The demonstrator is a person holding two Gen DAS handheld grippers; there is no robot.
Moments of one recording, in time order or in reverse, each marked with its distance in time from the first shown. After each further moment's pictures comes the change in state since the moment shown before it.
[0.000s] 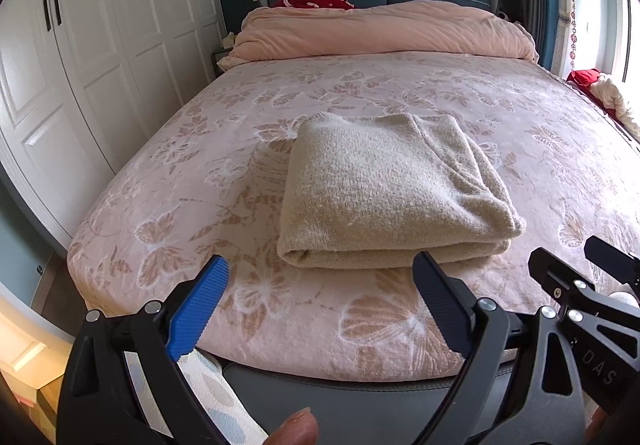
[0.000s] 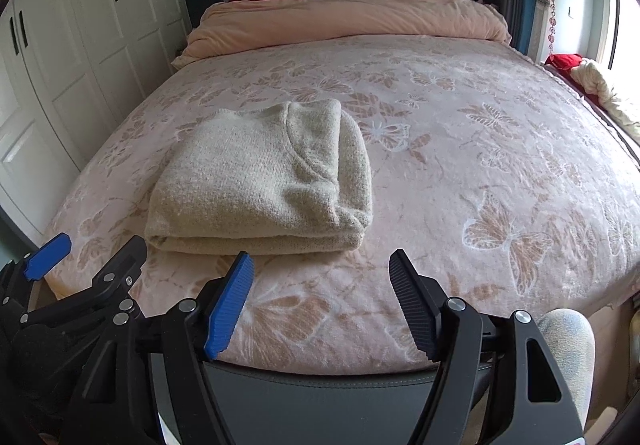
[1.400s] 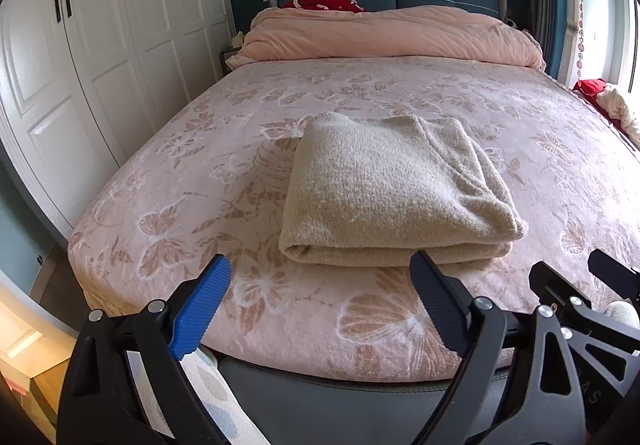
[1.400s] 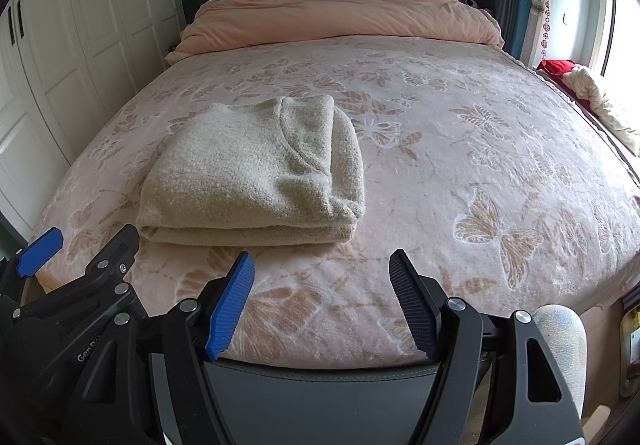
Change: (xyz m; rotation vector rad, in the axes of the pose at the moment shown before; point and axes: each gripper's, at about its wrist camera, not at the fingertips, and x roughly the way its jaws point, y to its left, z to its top) left arm -0.001 0.001 -0.005 -0.037 -0.001 0.005; right arm 0.000 0.006 -0.008 -0.019 0.002 -0.039
